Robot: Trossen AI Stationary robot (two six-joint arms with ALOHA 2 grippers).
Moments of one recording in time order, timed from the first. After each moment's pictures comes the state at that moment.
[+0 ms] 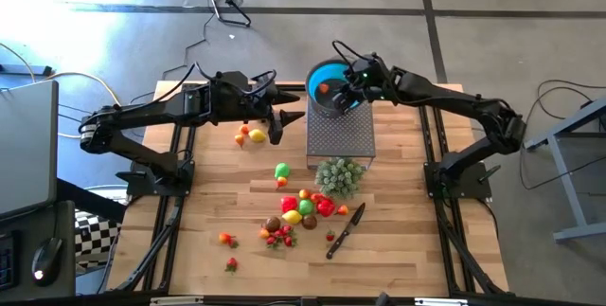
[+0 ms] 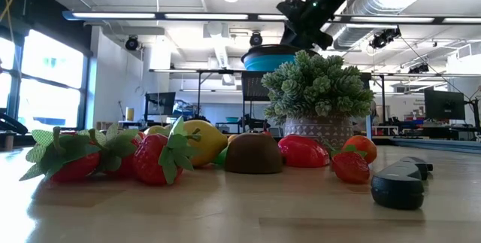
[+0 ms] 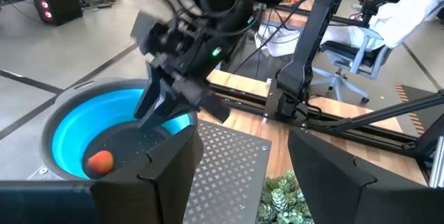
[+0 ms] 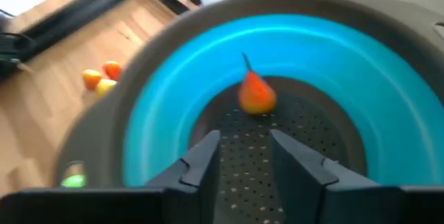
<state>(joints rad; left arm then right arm) 0.16 1.28 1.37 -0.29 -0.10 -0.14 -0.51 1.45 1.24 -0.44 0.05 0.27</state>
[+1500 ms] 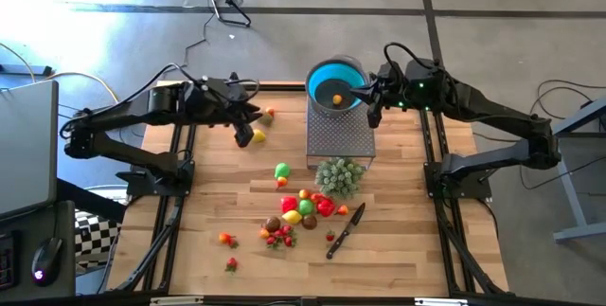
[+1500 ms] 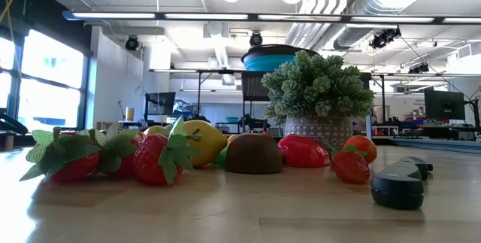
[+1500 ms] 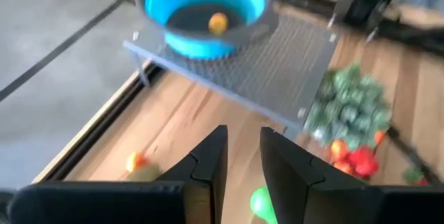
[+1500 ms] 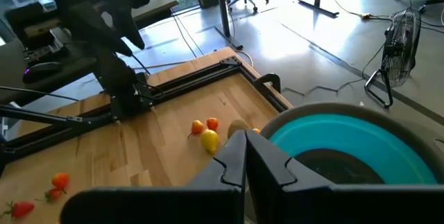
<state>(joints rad) 0.16 1.11 1.37 -0.85 -0.26 -0.23 -0.35 1.12 1.24 -0.45 0.01 0.19</state>
